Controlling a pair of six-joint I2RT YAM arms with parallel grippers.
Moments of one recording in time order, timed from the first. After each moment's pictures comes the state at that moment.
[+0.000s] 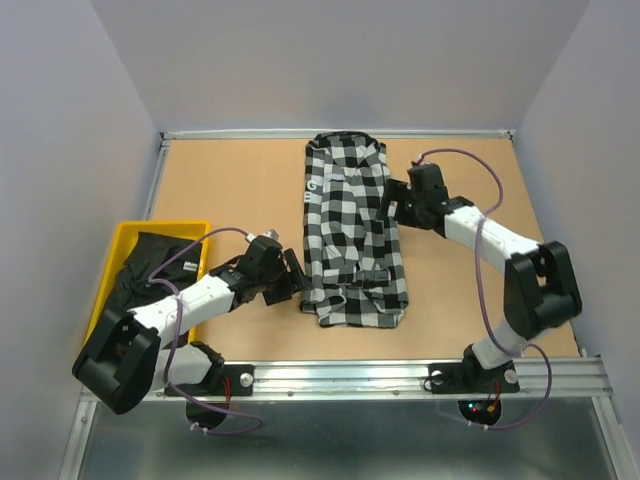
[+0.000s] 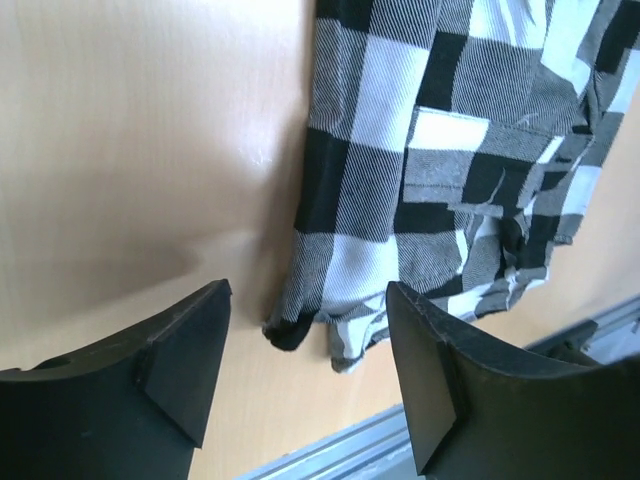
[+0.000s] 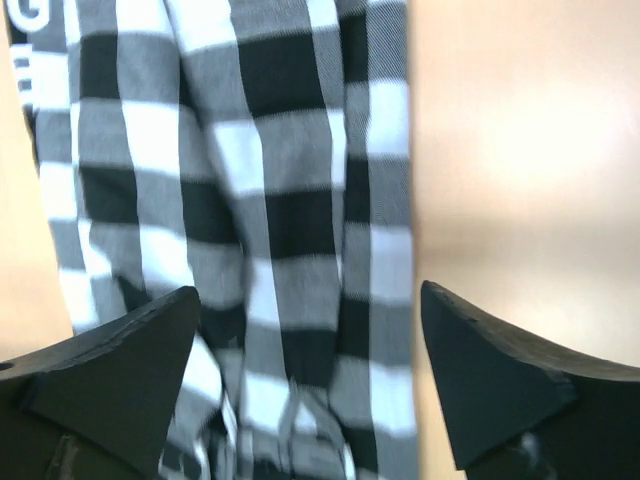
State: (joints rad) left arm -0.63 1.20 0.54 -0.25 0.10 -0.95; right arm 0.35 1.66 1.12 -0.26 0.04 0.50
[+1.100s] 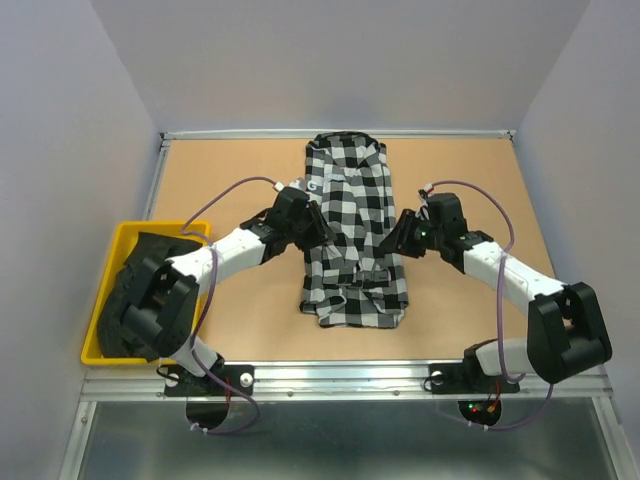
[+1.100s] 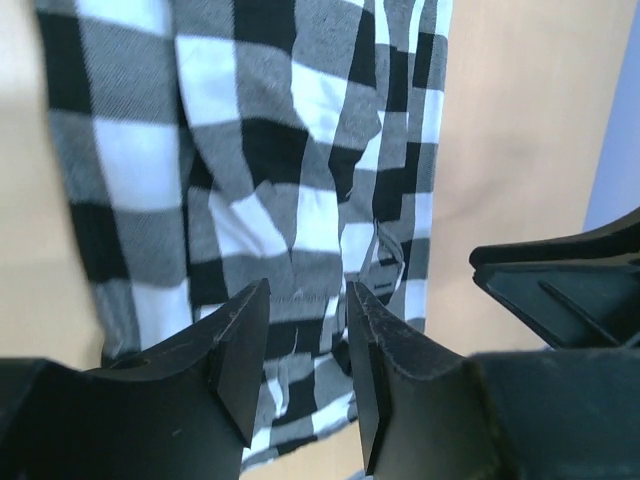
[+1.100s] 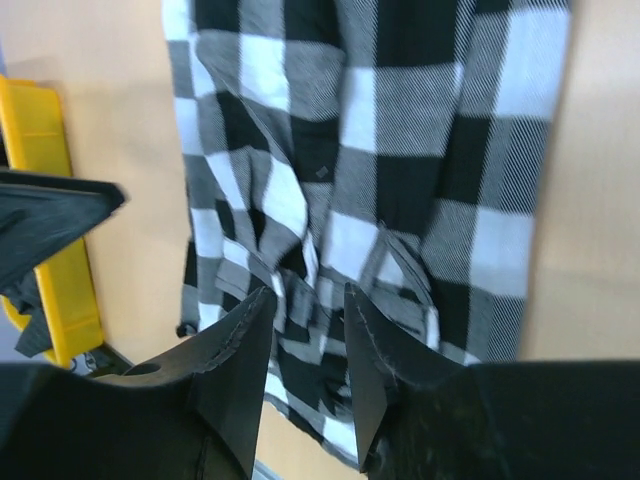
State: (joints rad) left arm -0.63 1.50 0.95 -0.15 0.08 -0.90; right arm 0.33 1.32 0.76 -0.16 -0.36 0.66
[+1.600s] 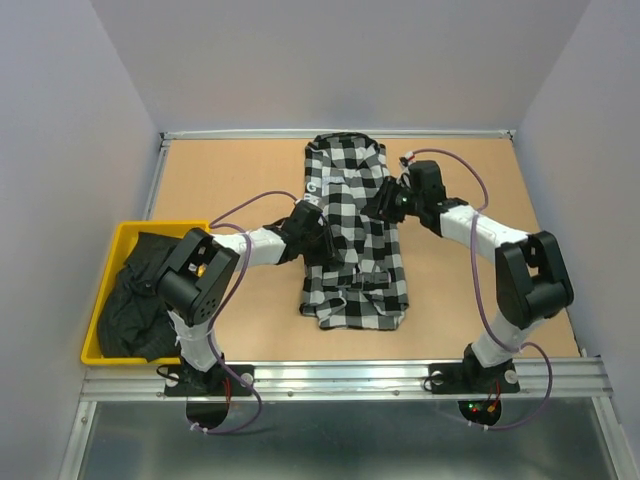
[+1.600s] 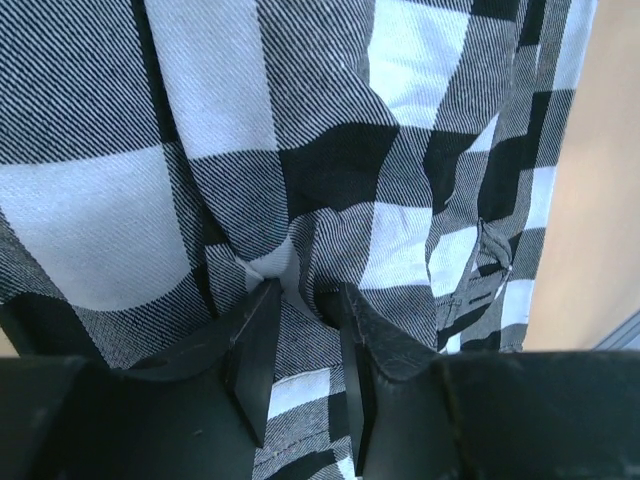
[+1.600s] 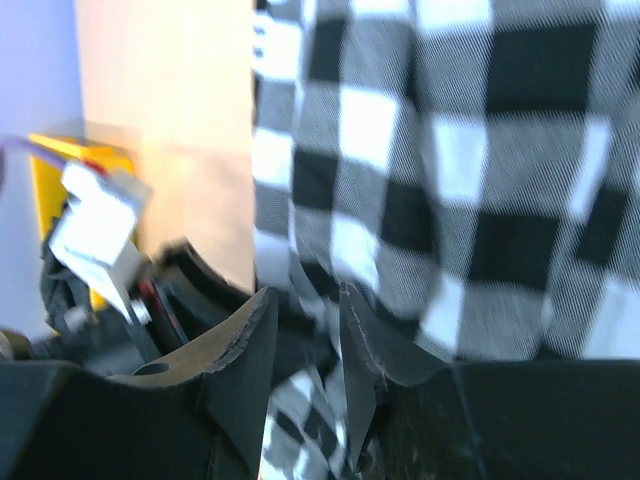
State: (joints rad) left arm -0.65 1.79 0.97 -0.05 0.20 -0.80; right arm 0.33 1.65 1.05 -0.03 -0.42 0.68
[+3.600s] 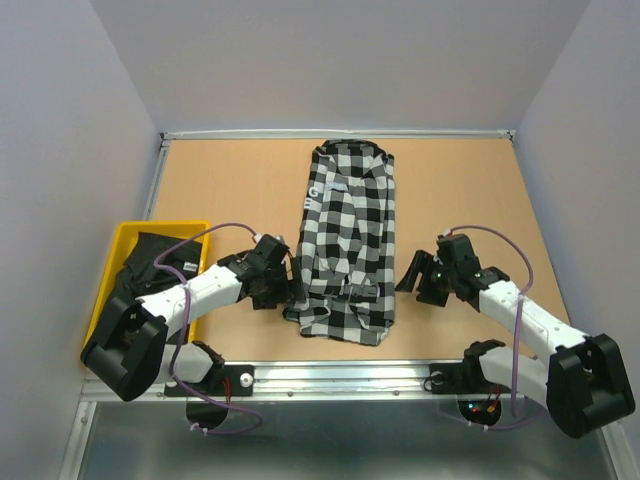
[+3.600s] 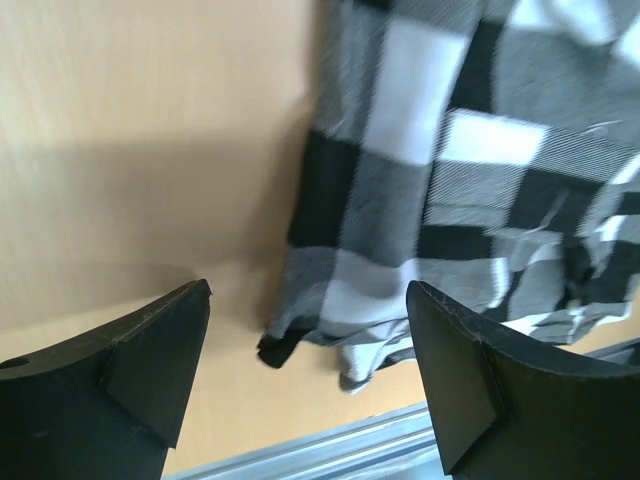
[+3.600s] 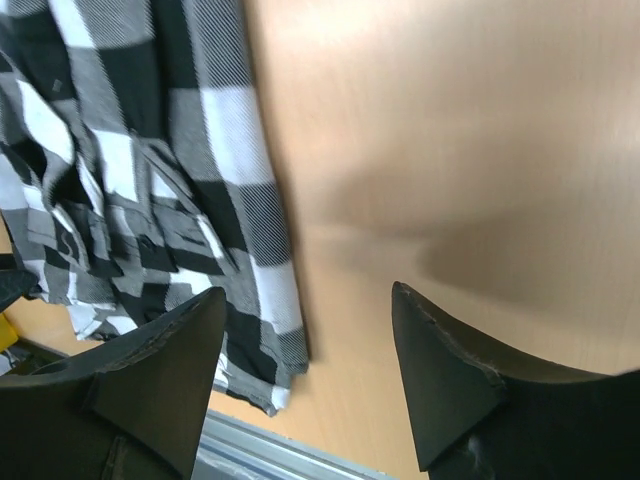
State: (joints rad) left arm -0.65 1.26 0.65 -0.48 0.05 -0.77; right arm 0.33 1.07 0.51 -0.39 -0.23 0.72
